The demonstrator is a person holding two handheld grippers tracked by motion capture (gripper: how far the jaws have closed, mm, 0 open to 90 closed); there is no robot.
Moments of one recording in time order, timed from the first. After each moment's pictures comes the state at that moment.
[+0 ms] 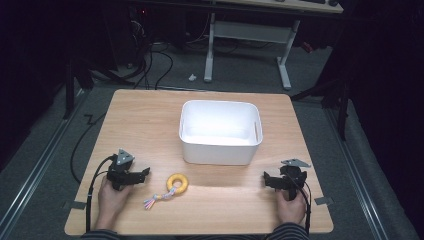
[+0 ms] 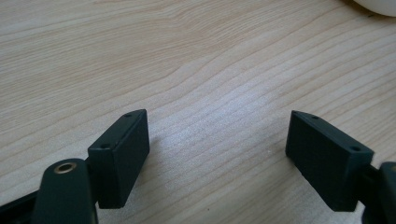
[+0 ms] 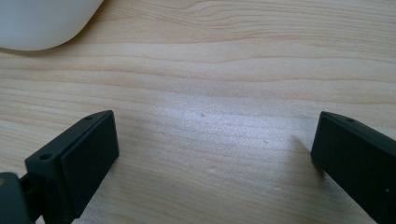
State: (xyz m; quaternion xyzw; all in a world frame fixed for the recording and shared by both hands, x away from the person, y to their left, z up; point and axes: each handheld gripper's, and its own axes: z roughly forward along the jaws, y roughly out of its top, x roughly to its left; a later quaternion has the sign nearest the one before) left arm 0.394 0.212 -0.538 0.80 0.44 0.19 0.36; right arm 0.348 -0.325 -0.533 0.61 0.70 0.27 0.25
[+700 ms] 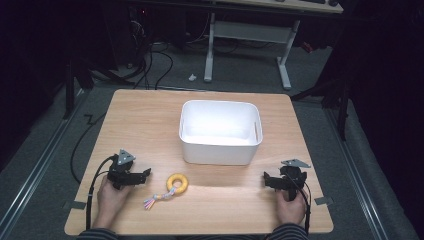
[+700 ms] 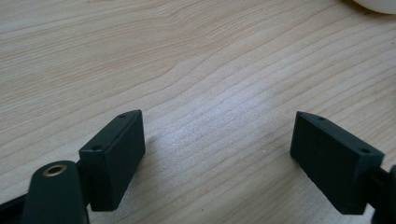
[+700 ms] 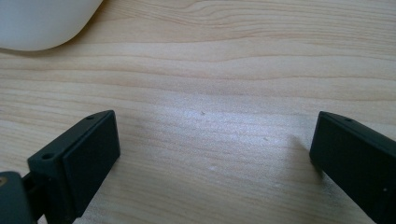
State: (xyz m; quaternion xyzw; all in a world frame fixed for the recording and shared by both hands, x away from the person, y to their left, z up) left arm 0.395 0.211 -0.538 0.80 0.44 0.19 0.35; right arm 0.347 -0.324 -0.533 0.61 0.70 0.27 0.25
